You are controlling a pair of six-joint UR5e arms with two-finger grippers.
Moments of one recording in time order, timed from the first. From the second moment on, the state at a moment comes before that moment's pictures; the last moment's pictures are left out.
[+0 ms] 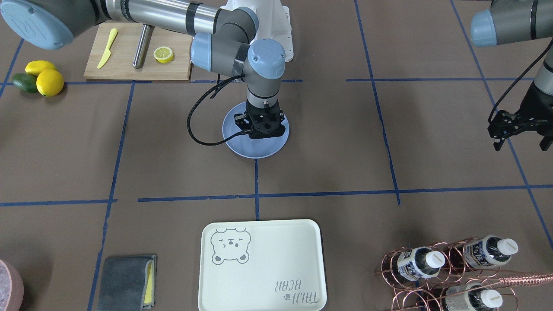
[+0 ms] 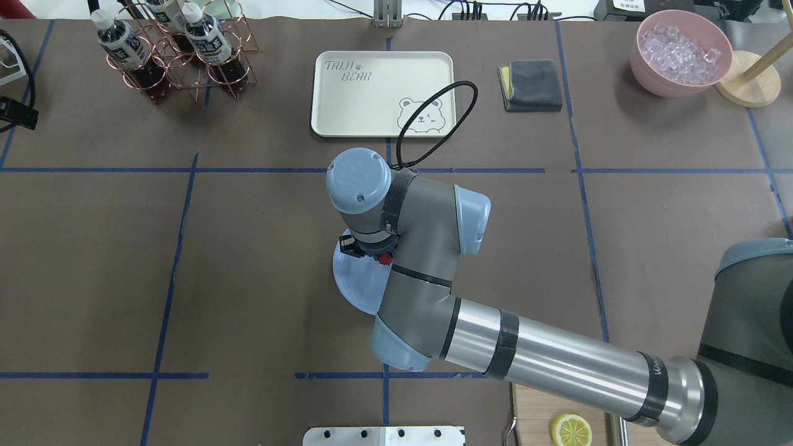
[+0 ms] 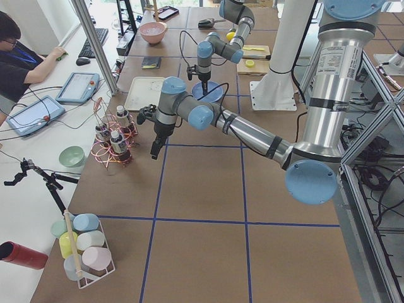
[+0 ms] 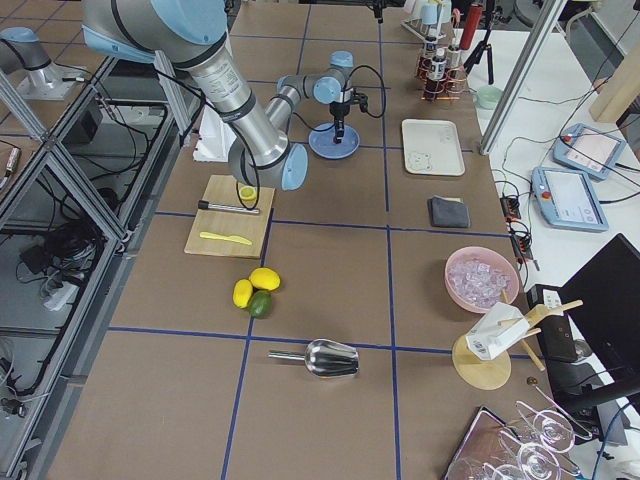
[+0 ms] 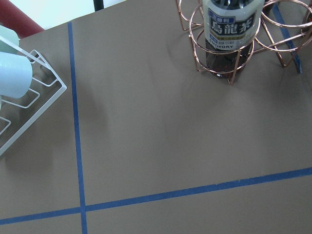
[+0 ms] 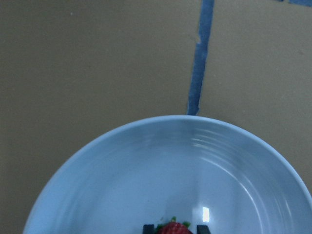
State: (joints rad) left arm -1.16 -1.70 -1.88 -1.69 -1.94 -0.43; right arm 0.44 -0.66 1.38 -1.65 1.83 1.11
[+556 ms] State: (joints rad) left arm -1.16 -1.70 -1.88 -1.69 -1.94 -0.43; right arm 0.43 -0.66 1.39 -1.68 1.83 1.11
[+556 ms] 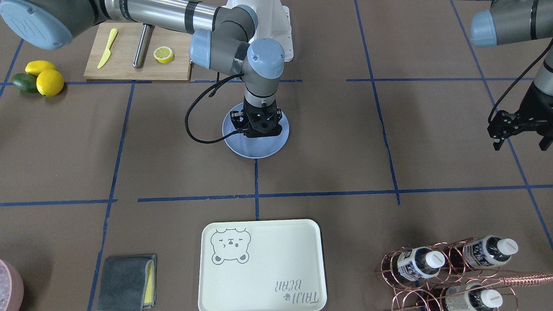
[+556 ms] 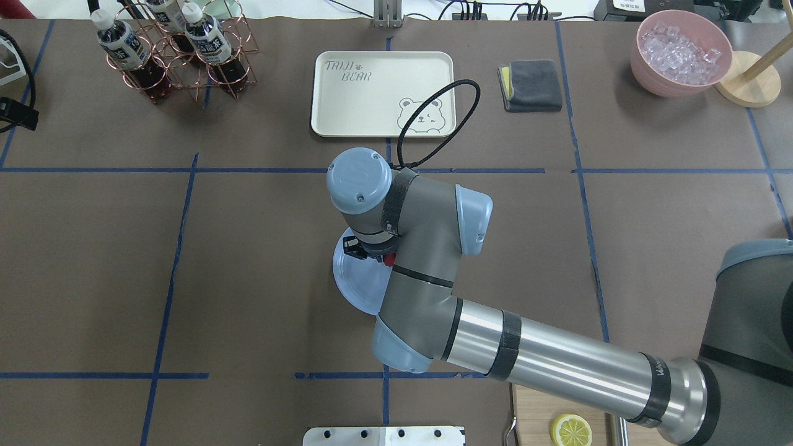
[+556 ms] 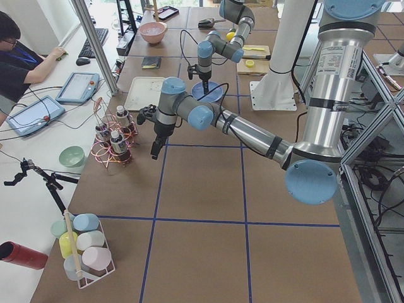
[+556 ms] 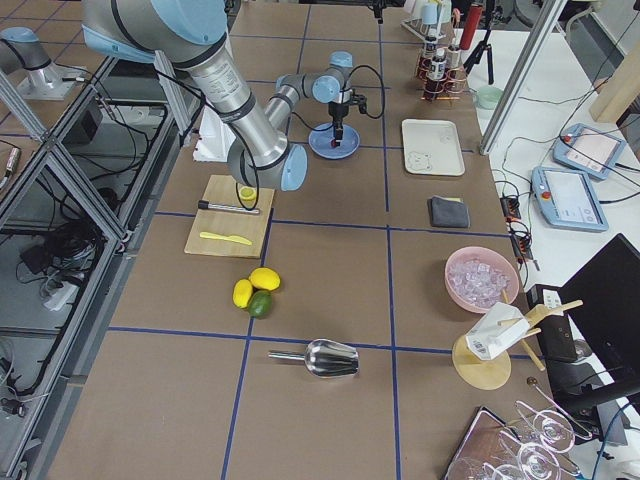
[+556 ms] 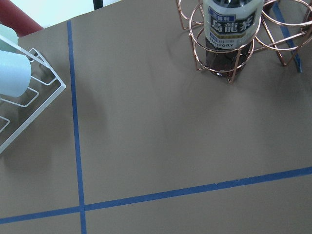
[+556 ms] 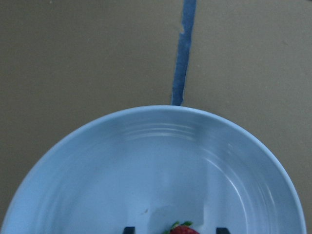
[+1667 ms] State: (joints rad) left arm -1.37 -1.66 -1.73 -1.68 -2.22 -0.16; right arm 0.78 -1.02 1.93 -1.83 2.03 0.82
